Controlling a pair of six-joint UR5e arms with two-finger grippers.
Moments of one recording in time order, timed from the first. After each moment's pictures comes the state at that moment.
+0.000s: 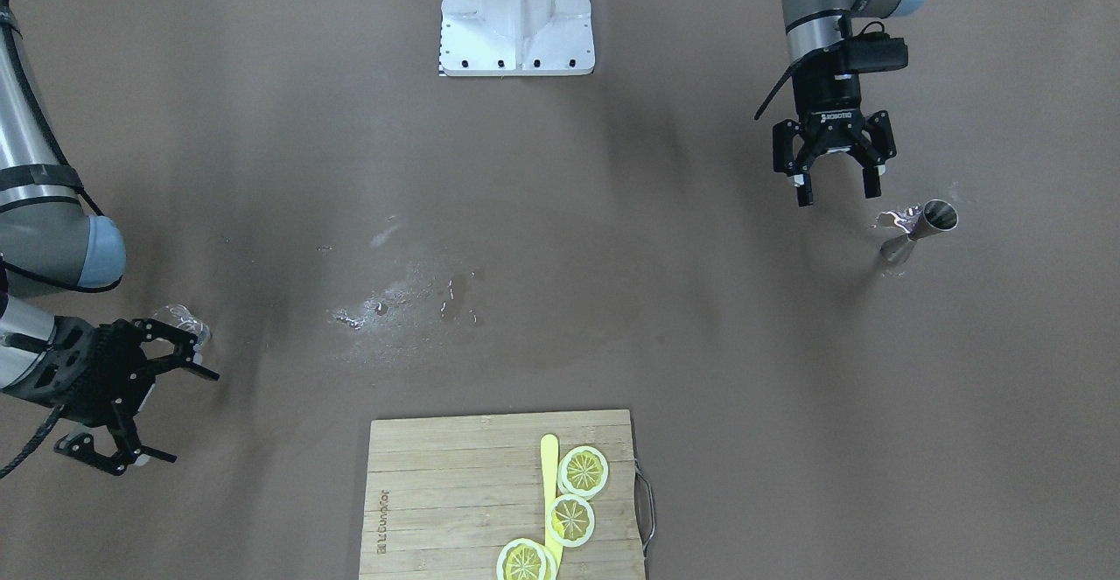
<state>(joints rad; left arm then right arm) -0.40 -1.57 -1.99 -2.15 -0.79 -1.34 1.12 -0.99 1.01 -0.53 2.37 -0.17</state>
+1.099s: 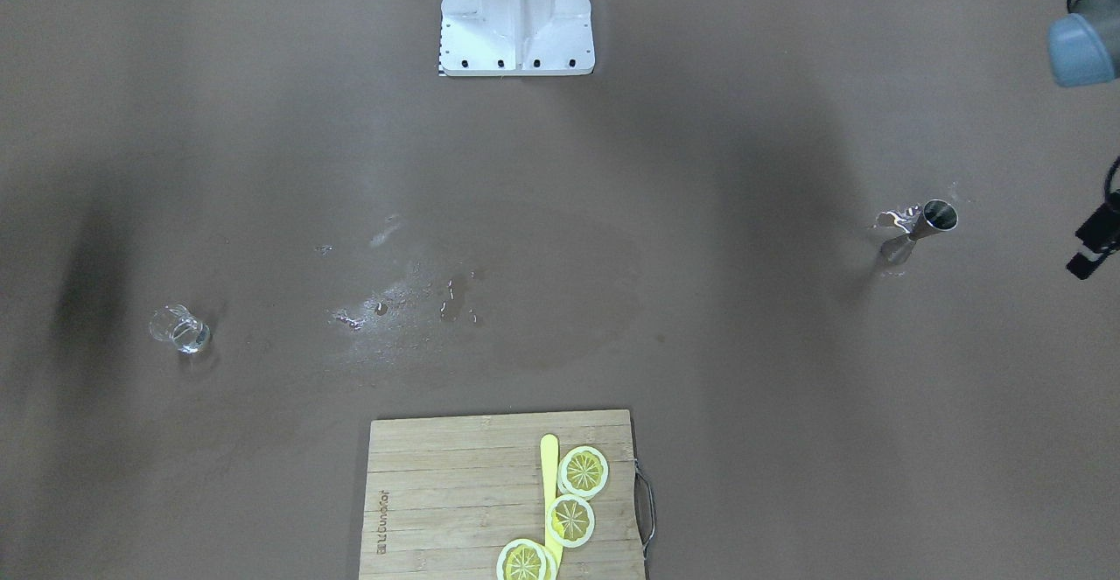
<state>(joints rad) -1.41 -1.67 -1.63 -2.08 -2.32 -0.84 1.33 -1.13 1.24 -1.38 2.27 -0.16</state>
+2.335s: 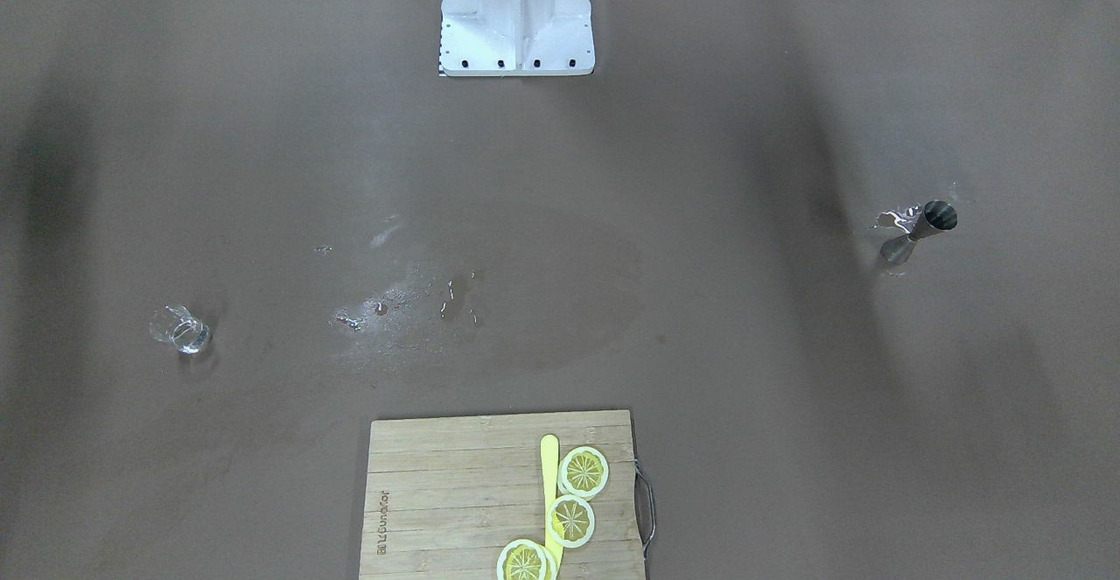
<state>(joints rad) -1.59 -1.51 -1.57 -1.74 -2.30 0.01 1.51 -1.54 1.69 -1.79 2.34 -0.11</state>
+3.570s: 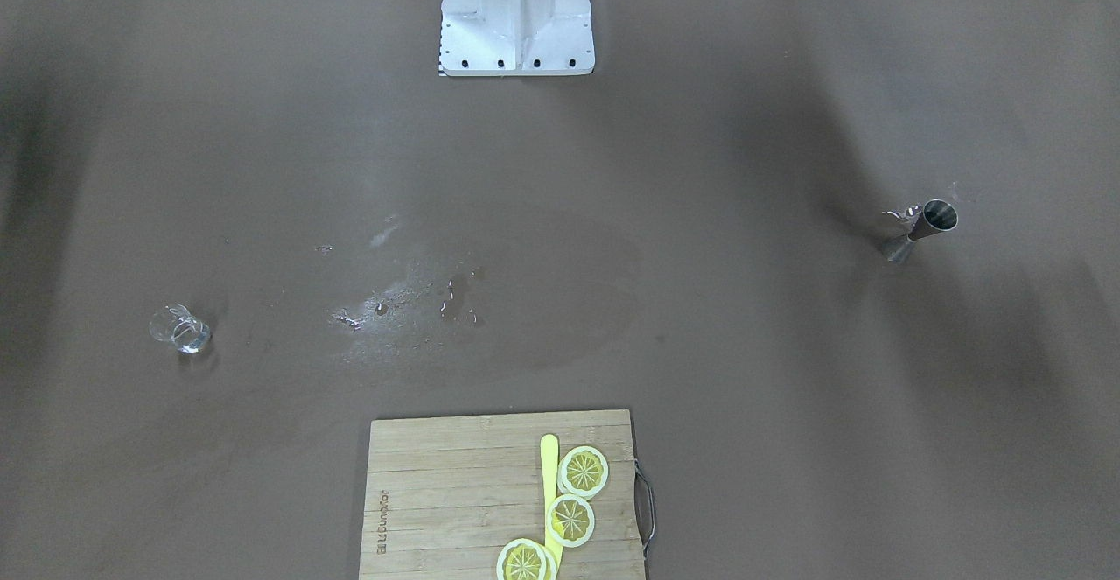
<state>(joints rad) -1.74 -1.45 -1.48 -1.67 -2.44 0.06 1.52 -1.54 1.63 -1.62 2.36 -0.13</state>
